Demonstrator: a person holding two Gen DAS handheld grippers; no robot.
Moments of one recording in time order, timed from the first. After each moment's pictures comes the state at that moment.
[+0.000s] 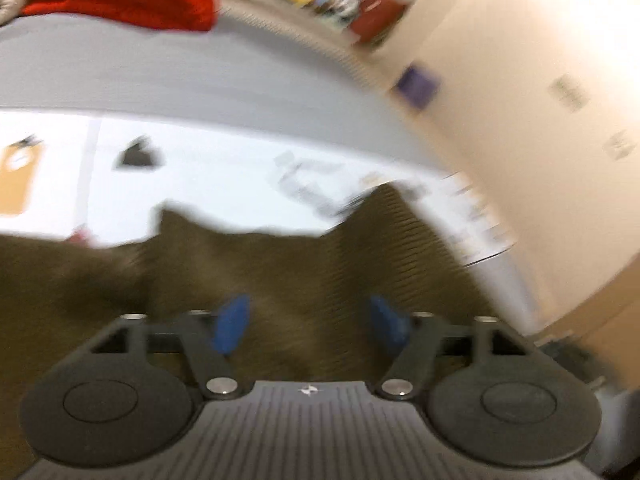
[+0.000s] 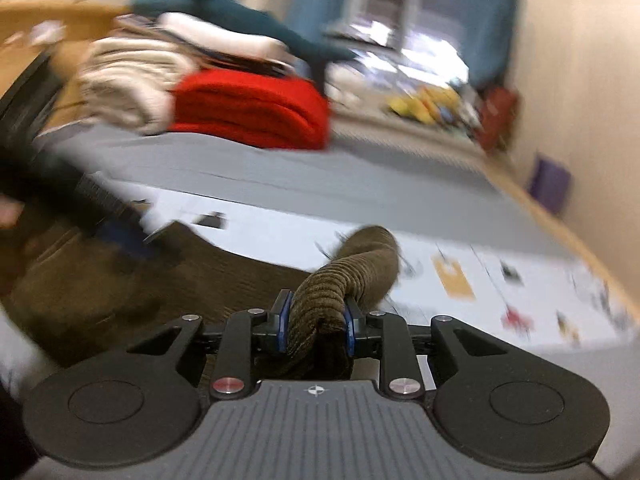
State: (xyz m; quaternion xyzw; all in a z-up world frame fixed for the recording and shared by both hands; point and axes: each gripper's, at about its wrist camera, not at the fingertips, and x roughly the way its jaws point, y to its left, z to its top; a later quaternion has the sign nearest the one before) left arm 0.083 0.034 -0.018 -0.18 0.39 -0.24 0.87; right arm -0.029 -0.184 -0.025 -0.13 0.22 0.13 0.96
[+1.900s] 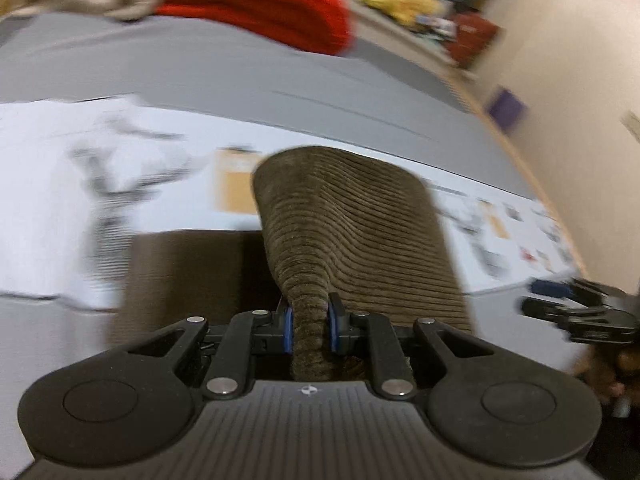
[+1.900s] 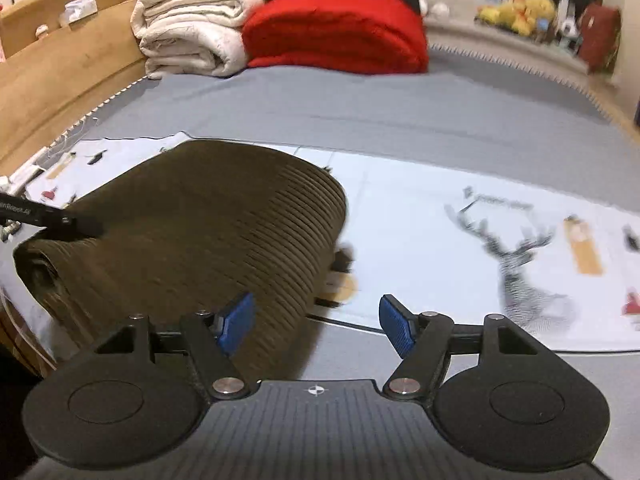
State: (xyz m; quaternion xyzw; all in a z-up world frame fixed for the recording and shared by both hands) left arm 0.038 0.253 0.003 -0.17 0.44 -0.07 0.88; right arm 0.068 -0.118 0.025 -0.04 0.41 0.24 0.88
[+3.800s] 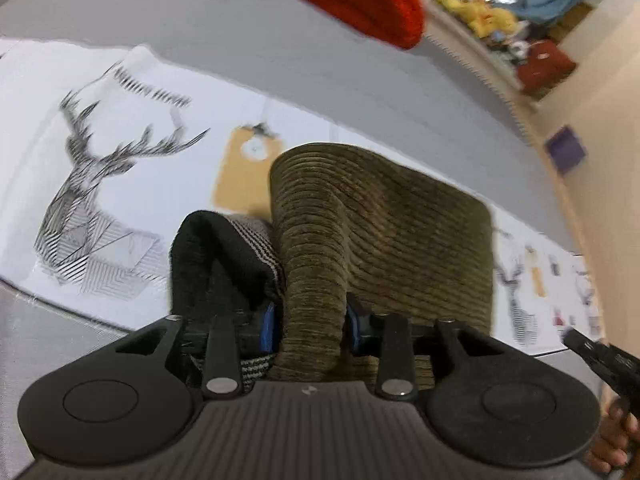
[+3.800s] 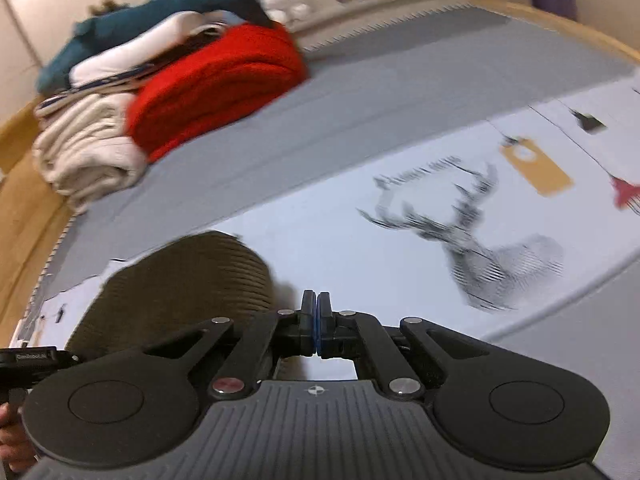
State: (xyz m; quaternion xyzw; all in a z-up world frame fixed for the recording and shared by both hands) left arm 0.112 0.213 -0.032 -0.23 0.48 0.02 0.85; right arm 0.123 -0.216 0.000 0.18 0.40 0.11 0.89
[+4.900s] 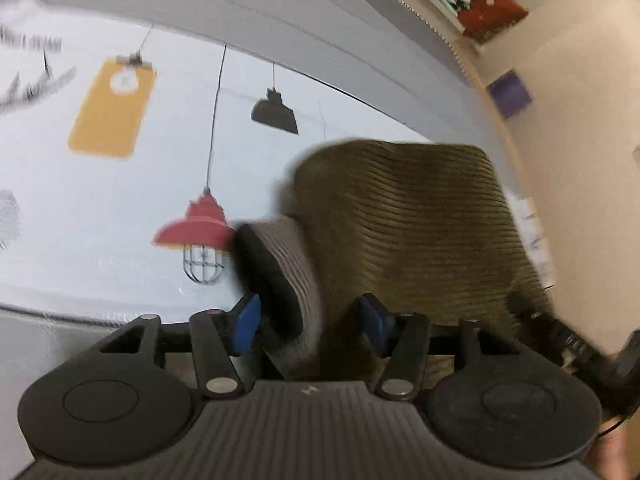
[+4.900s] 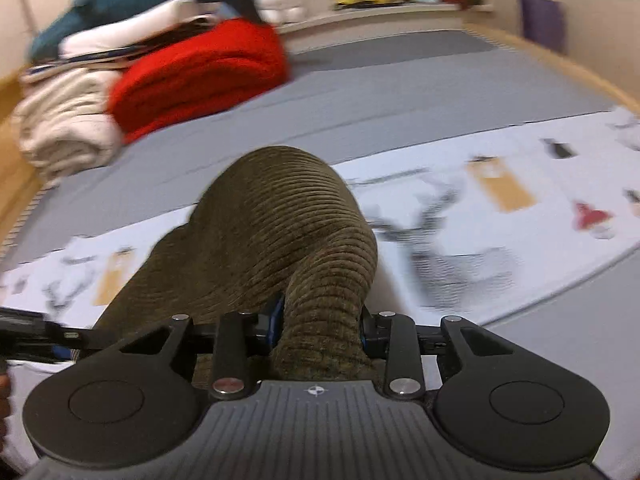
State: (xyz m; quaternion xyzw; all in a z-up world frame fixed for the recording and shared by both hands) left arm 0.140 0.131 -0.040 -0.22 0.51 -0.10 0.82; right arm 0.115 -0.218 -0.011 0.10 0.39 0.06 0.91
